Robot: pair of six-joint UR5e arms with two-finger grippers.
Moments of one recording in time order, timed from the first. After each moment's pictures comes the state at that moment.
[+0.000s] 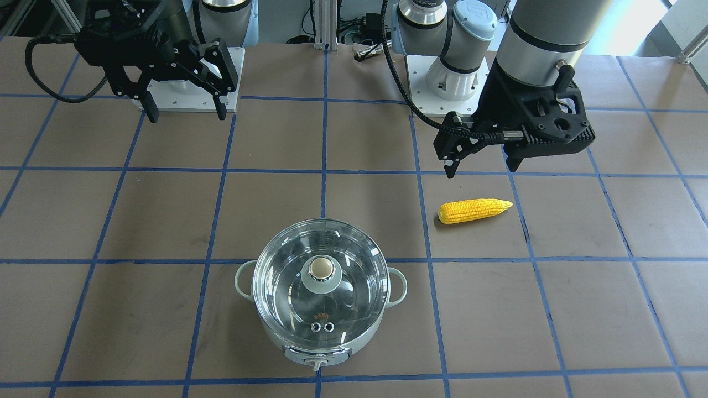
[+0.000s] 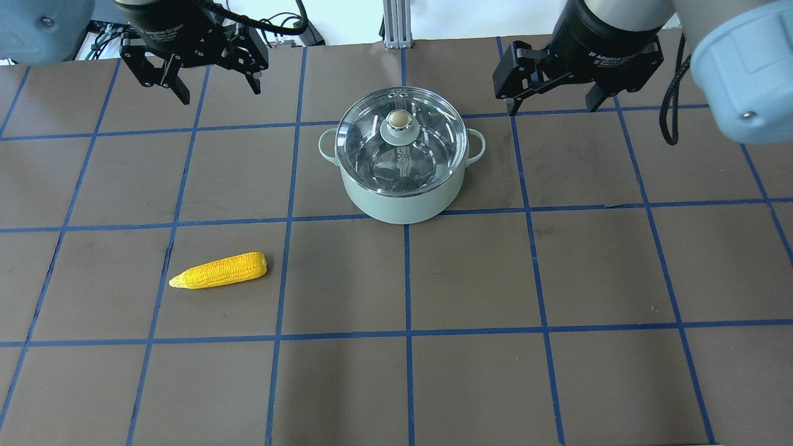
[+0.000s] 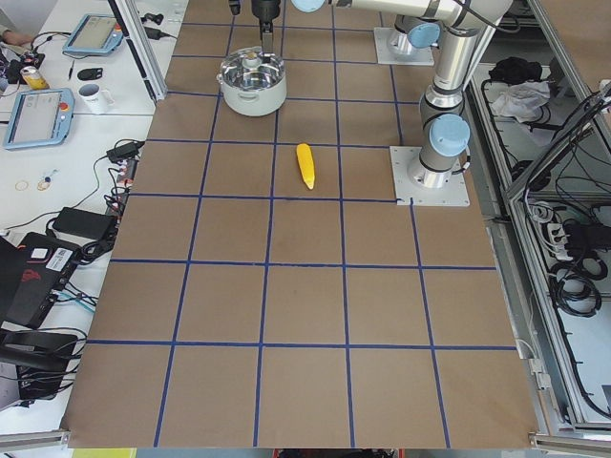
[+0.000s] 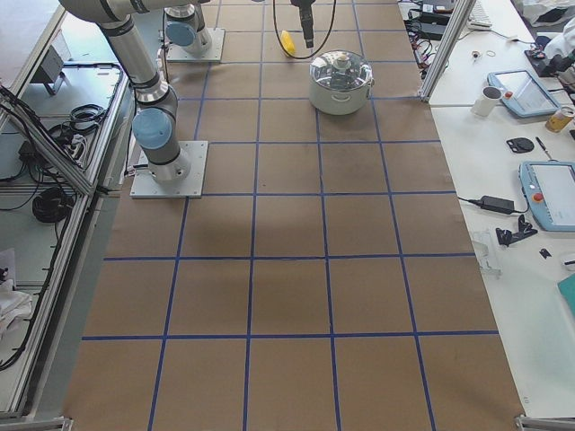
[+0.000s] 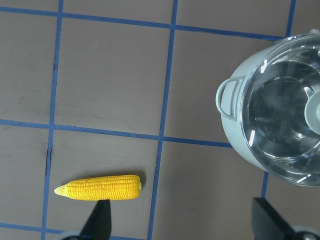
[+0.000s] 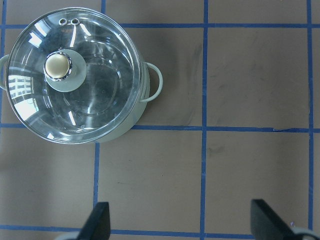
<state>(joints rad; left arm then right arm) -1.61 -1.70 -1.36 -1.57 1.59 -0.17 1.68 -1.63 1.53 -1.66 -1.54 0.08</state>
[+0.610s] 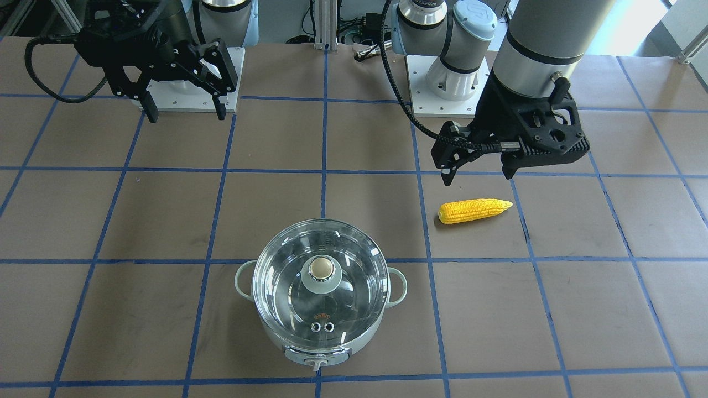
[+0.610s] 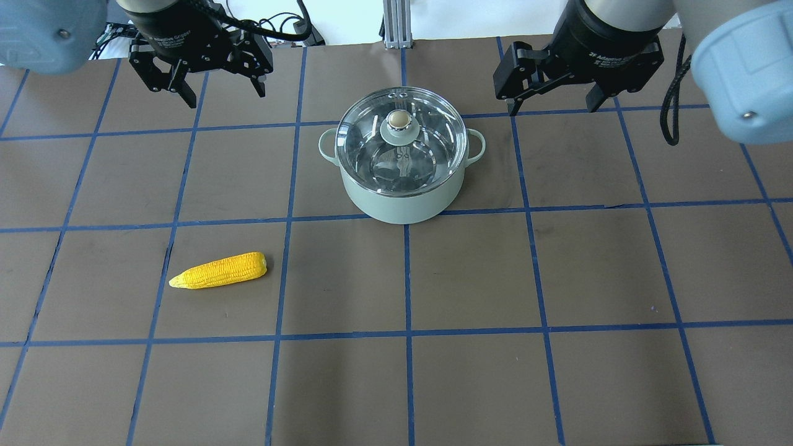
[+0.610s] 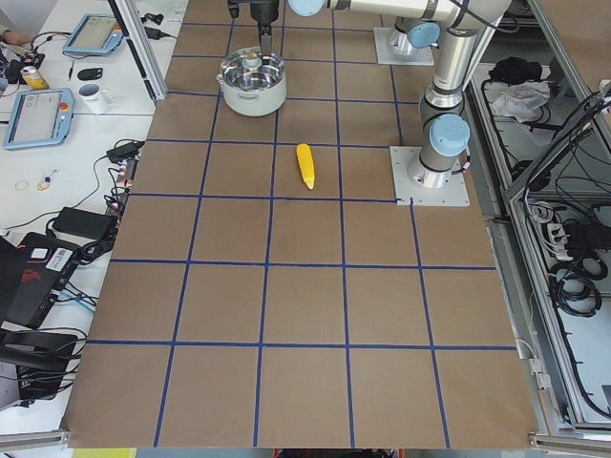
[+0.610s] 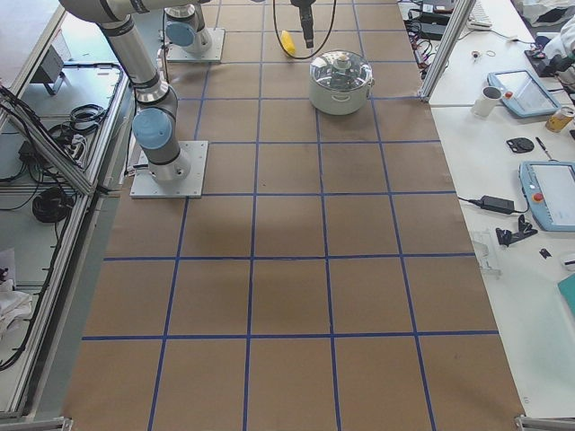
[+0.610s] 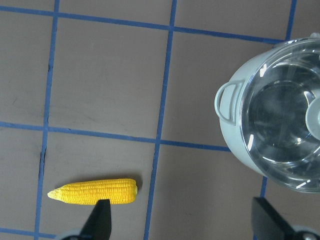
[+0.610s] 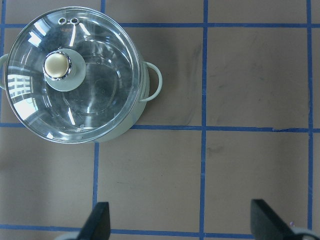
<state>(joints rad) -1.61 -1.70 -1.39 -1.54 1.58 -0.18 1.68 -1.63 1.53 -1.66 -1.54 0.08</state>
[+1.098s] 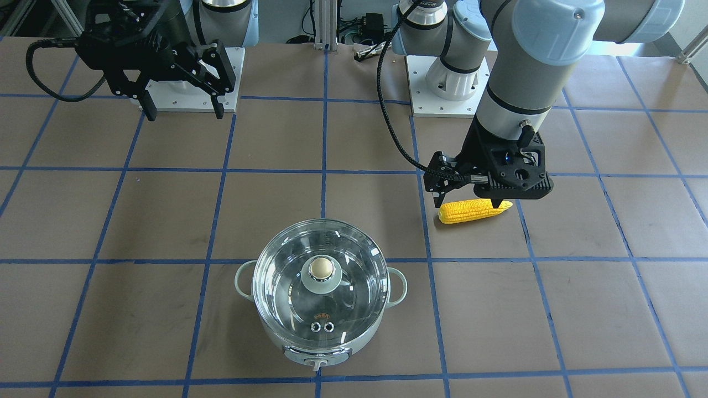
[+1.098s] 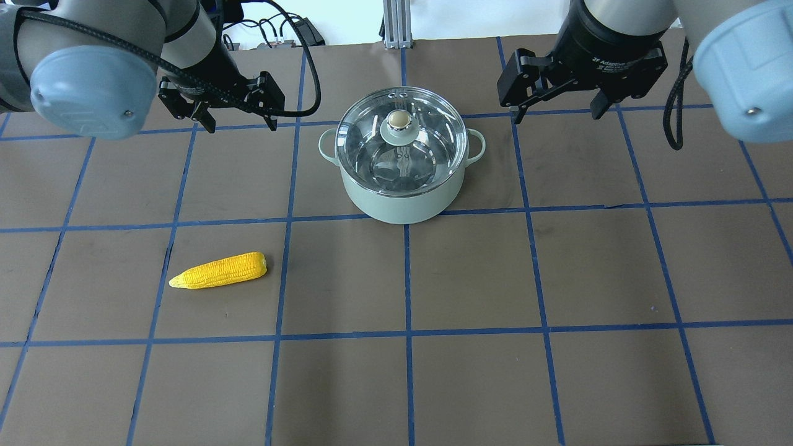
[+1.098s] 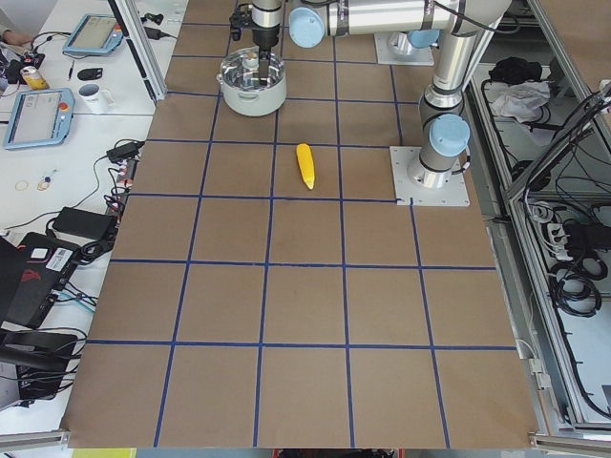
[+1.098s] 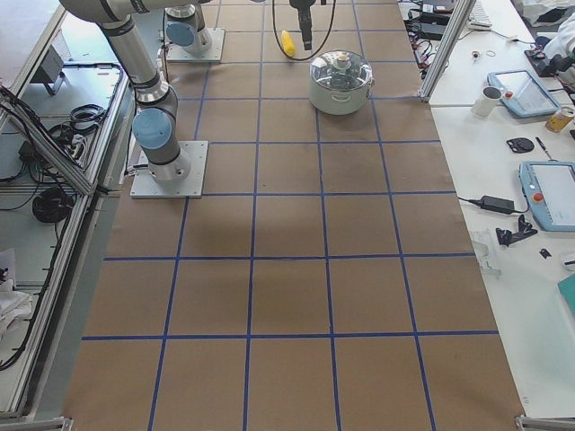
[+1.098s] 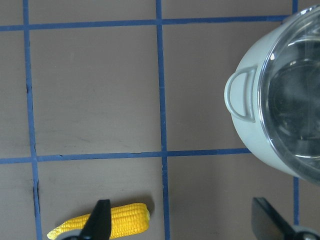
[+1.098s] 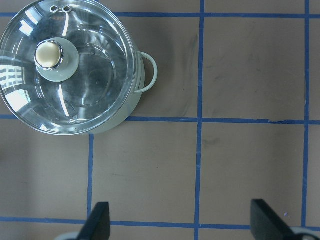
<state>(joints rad) -1.60 -1.70 -1.57 -1.33 1.58 -0.02 1.67 -1.63 1.53 -1.63 -1.55 0.07</state>
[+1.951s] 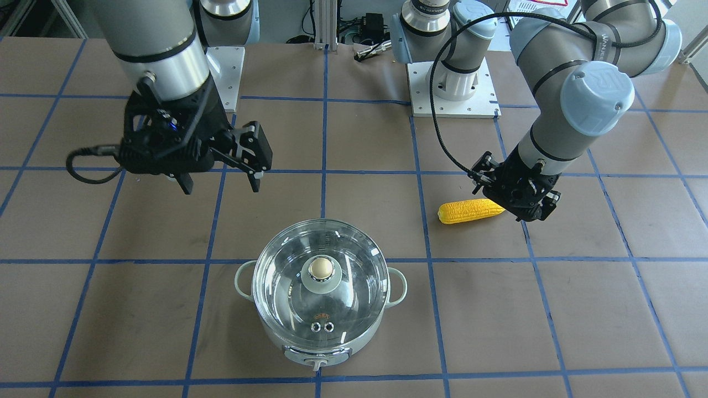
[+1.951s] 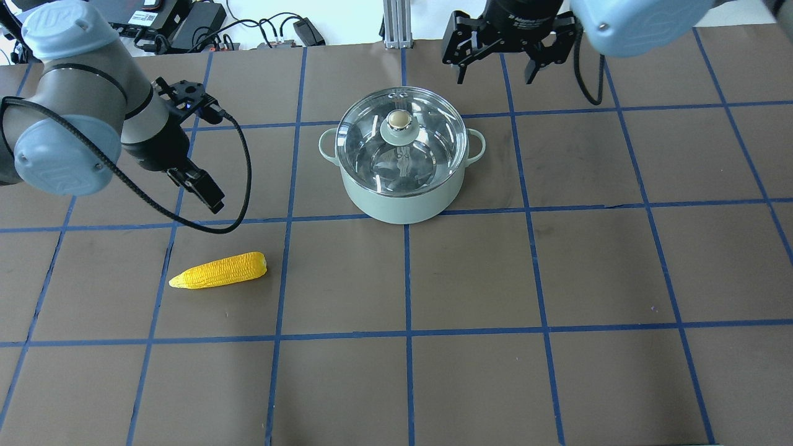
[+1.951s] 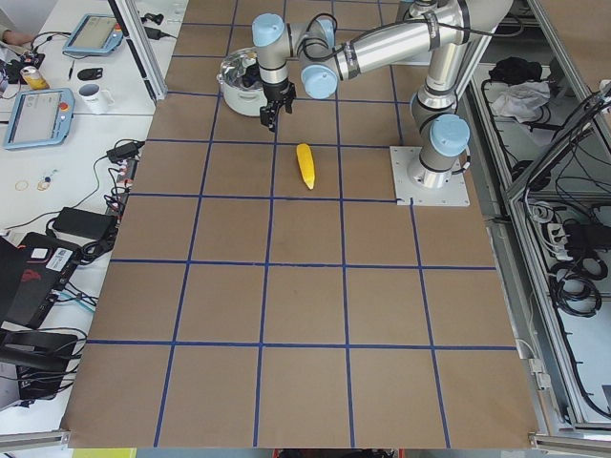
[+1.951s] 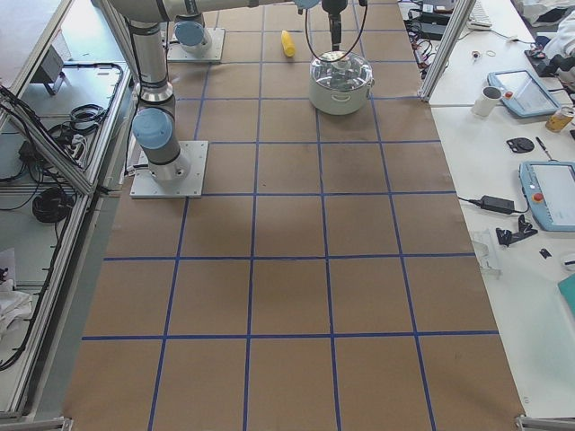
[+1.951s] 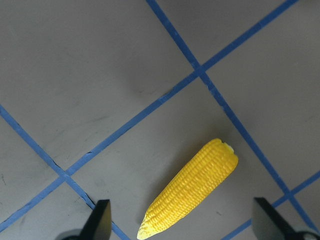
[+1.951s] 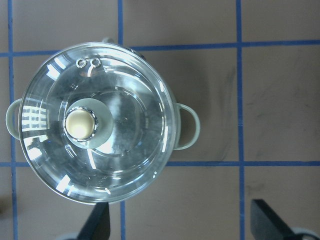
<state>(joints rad) -1.41 -1.68 -1.80 -1.30 1.59 0.83 1.73 -1.36 1.35 -1.70 -1.52 0.18</state>
